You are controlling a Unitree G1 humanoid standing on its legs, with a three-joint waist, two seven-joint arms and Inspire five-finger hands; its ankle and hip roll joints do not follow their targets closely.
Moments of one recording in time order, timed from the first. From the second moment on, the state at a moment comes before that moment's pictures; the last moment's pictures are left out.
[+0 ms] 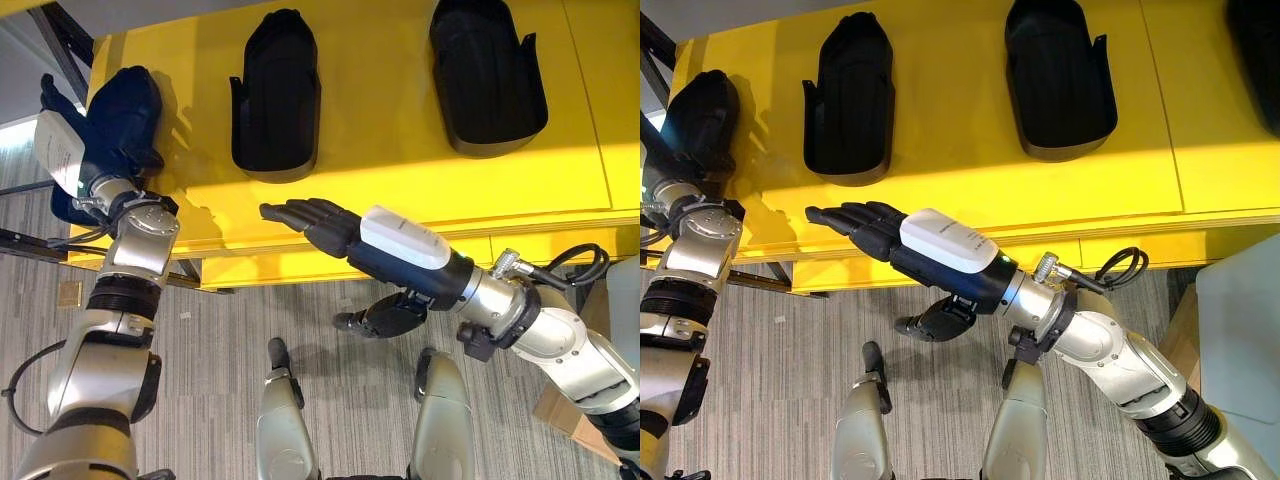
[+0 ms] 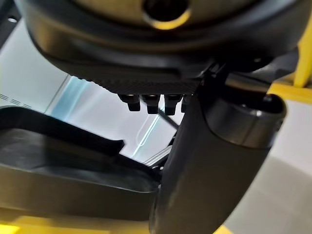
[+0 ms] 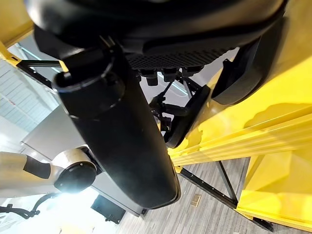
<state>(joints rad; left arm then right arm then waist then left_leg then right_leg) -0.93 0.70 -0.20 0.71 -0.05 0.25 0.76 -0.37 -0.82 0.36 -0.51 -0.04 -0.25 0.30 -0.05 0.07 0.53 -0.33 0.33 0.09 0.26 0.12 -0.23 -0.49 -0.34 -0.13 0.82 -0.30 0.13</state>
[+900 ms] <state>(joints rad) -0.86 0.74 -0.11 0.42 0.21 -0.01 0.95 -0.15 -0.78 0.30 -0.52 -0.04 -0.33 0.23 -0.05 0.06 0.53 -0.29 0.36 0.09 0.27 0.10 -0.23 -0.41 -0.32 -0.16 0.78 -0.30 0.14</state>
